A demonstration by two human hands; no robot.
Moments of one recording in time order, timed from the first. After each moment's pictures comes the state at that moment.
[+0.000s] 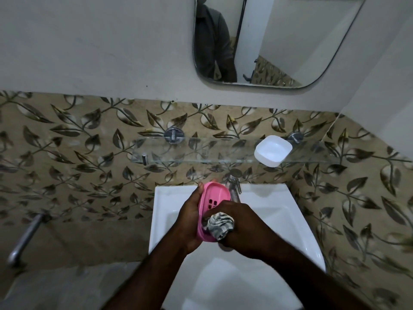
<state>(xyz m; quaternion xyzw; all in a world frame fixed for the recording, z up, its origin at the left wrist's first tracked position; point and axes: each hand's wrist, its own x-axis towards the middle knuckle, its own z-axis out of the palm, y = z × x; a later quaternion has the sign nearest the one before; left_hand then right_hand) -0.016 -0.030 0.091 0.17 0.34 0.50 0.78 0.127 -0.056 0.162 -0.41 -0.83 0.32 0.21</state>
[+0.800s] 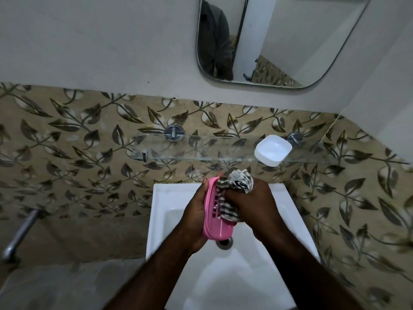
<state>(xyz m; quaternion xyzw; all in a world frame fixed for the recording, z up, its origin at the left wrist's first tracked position) -0.006 -0.042 0.111 0.21 0.29 0.52 0.77 0.119 -0.042 0.178 -0.54 -0.56 0.44 0.45</state>
